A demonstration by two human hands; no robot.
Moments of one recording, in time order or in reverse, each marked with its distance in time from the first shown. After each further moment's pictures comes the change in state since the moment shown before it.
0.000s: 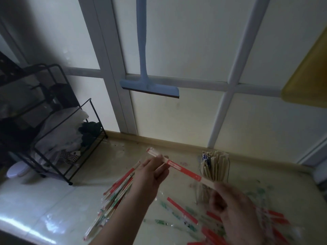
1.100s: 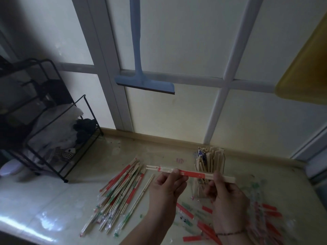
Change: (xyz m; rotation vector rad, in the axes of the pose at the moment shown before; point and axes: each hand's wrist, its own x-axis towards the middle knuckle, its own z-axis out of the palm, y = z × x) left_hand -0.041 -0.060 0.023 -0.035 0.026 0.004; right_hand 0.009 0.020 0.011 -0.069 0.289 -0.246
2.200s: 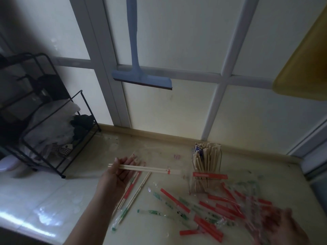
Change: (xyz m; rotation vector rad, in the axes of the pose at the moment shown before) left_hand 0.062 0.071 -0.099 -0.063 0.097 0.027; right_hand 0.085 0.066 -0.210 0.519 -0.403 0.435
